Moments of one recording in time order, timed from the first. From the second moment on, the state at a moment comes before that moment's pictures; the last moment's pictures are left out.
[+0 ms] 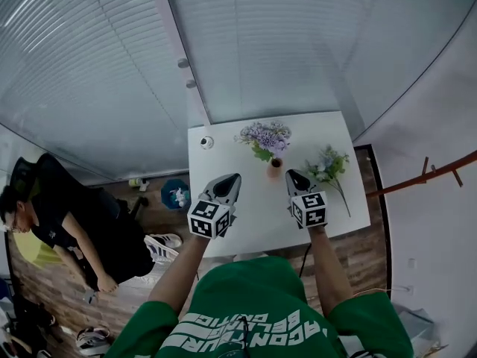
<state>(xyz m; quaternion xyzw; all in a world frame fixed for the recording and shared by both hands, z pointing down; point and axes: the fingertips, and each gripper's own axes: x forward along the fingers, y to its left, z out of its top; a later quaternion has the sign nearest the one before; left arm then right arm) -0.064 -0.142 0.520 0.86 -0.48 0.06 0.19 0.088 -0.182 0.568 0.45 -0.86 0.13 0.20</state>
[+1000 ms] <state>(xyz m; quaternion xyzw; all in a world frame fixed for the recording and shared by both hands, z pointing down) -0.050 -0.175 0.552 0.84 -0.48 0.10 0.23 0.046 -0.269 0.669 0.38 -0.85 0.17 0.33</state>
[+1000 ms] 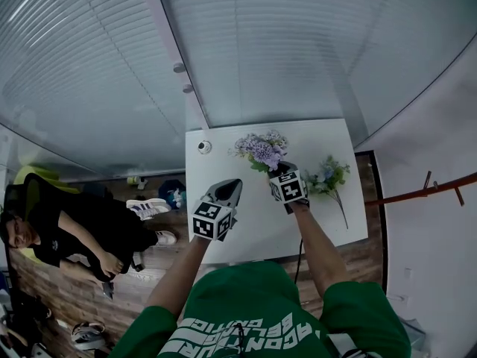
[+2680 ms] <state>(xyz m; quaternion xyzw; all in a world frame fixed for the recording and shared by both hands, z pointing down) -0.089 -0.162 0.508 0.83 -0.51 0.05 0.20 0.065 -0.274 0.471 0.43 -0.88 0.10 0.17</state>
